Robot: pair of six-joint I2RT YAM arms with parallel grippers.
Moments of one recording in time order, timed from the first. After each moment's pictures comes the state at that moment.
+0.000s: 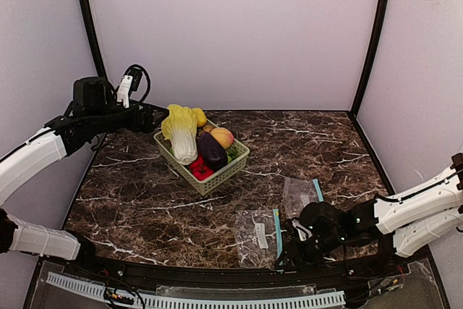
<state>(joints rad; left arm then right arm) -0.36 1.15 1.01 -0.20 0.32 -0.08 1.26 1.23 0.40 -0.14 -0.31 1.19</state>
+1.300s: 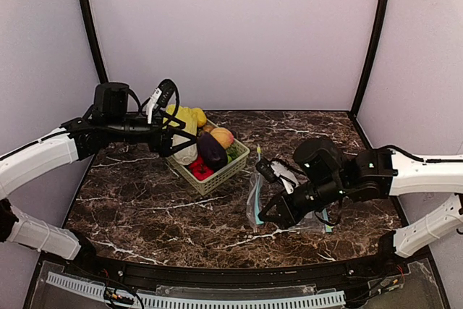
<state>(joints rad) -0.54 1.21 1.01 -0.20 0.57 -0.03 1.20 1.20 0.92 -0.50 -0.18 0.59</state>
